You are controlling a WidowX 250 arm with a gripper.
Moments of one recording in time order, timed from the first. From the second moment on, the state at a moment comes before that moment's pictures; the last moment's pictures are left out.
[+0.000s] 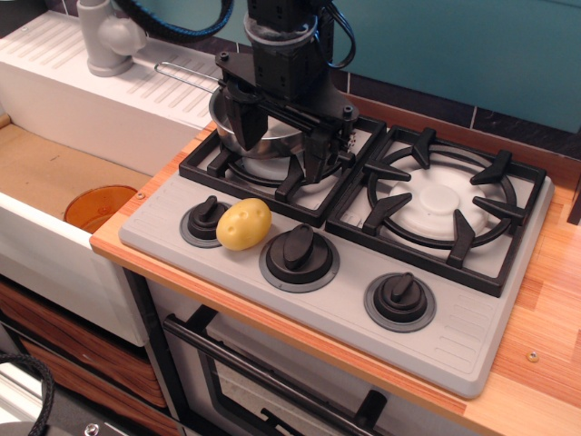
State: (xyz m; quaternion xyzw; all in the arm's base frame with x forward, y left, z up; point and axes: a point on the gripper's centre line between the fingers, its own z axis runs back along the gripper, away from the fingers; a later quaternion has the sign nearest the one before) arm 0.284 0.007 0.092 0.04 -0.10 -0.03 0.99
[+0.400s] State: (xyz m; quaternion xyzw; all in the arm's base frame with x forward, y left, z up) arm 0.282 0.003 0.086 0.04 -0.10 -0.03 0.99
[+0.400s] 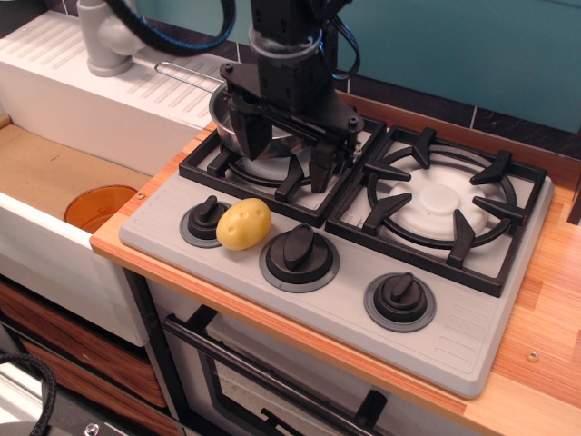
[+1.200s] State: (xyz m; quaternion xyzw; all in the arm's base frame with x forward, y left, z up) arm 0.273 0.022 0.065 0.04 -0.14 -0.06 0.99
